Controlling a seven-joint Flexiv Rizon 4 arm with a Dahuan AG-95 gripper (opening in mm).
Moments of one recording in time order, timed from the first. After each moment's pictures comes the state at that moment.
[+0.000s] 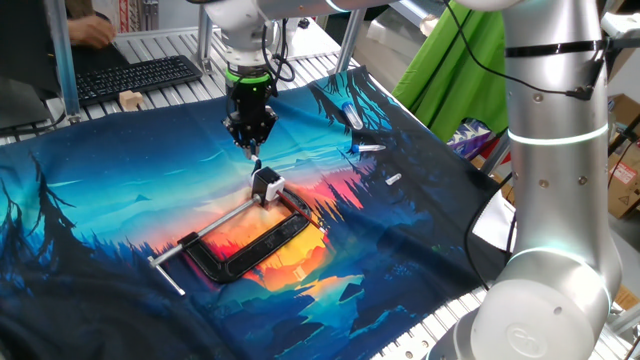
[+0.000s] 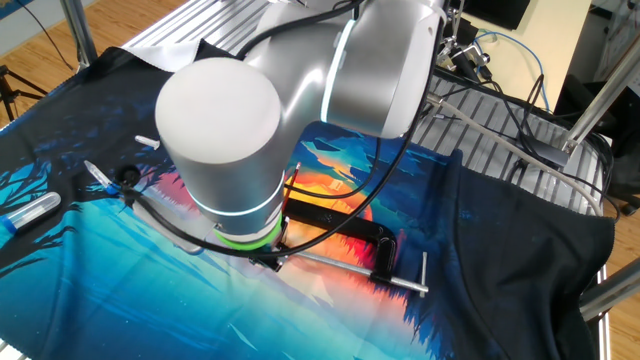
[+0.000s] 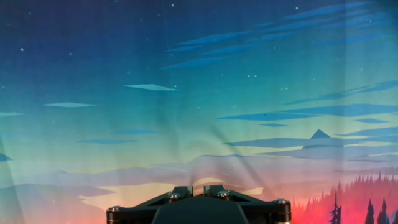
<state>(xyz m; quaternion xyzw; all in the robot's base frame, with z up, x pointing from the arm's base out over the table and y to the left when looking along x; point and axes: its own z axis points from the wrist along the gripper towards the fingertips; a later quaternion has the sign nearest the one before) 0.619 0.027 0.083 -0.02 -0.99 0.03 0.10</state>
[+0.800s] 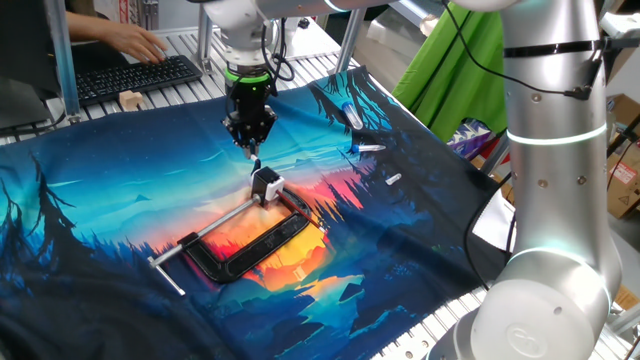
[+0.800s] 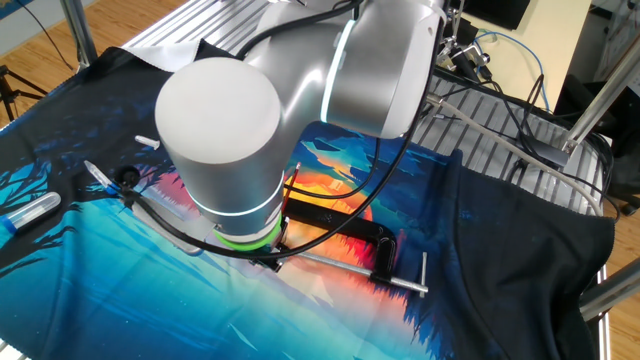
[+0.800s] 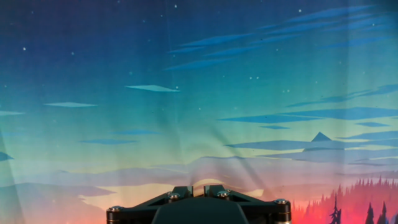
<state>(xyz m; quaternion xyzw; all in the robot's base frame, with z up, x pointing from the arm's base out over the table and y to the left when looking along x) 0.621 0.027 0.083 -0.02 -0.99 0.03 0.10</state>
